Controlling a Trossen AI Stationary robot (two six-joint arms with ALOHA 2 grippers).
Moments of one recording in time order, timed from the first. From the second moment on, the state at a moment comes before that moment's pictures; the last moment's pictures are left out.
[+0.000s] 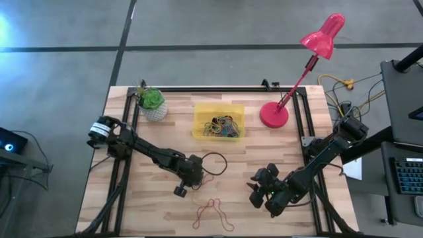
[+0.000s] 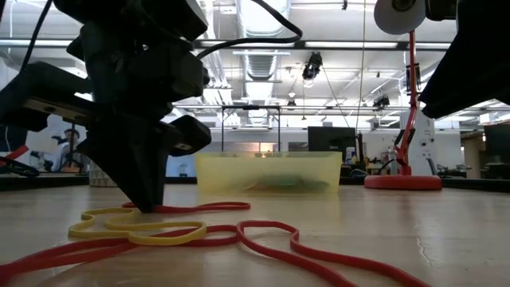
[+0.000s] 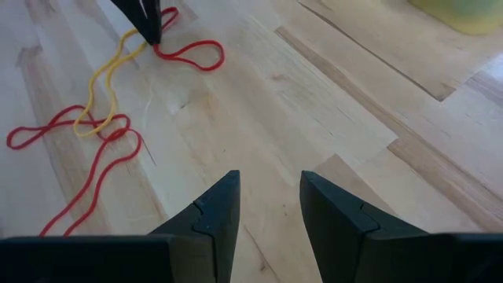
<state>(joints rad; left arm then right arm) -0.30 1.77 0.89 -0.18 0.13 0.05 0.77 1.61 0.93 -0.49 0.71 1.36</state>
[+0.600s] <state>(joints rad) -0.29 1.72 0.93 -0.15 0.08 0.01 0.77 1.61 0.93 -0.48 0.71 1.36</state>
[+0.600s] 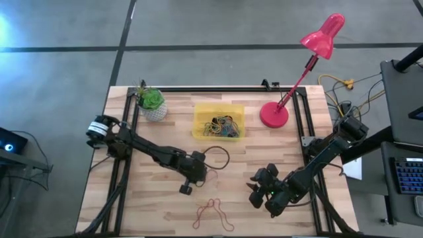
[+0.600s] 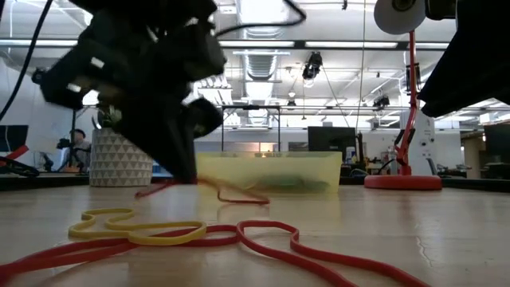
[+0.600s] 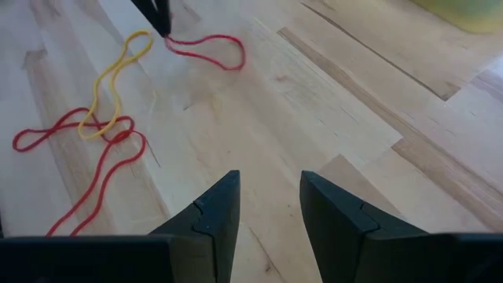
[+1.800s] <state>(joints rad) -0.02 1.49 1.02 -0.06 0.02 0.10 0.77 1.61 0.93 -0.46 0.71 1.32</state>
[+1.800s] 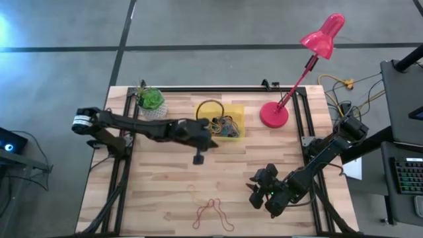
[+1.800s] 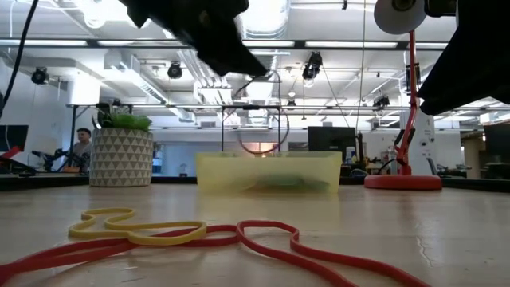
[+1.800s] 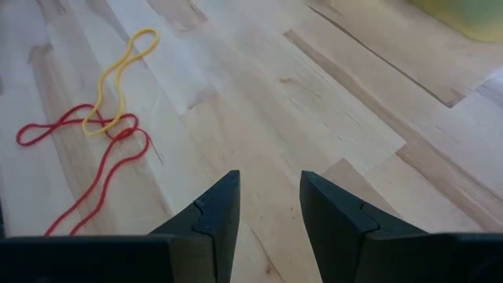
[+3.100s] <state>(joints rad) 0.28 1.62 1.11 -0.04 0.06 0.11 0.77 1.61 0.93 -0.44 0.71 1.39</state>
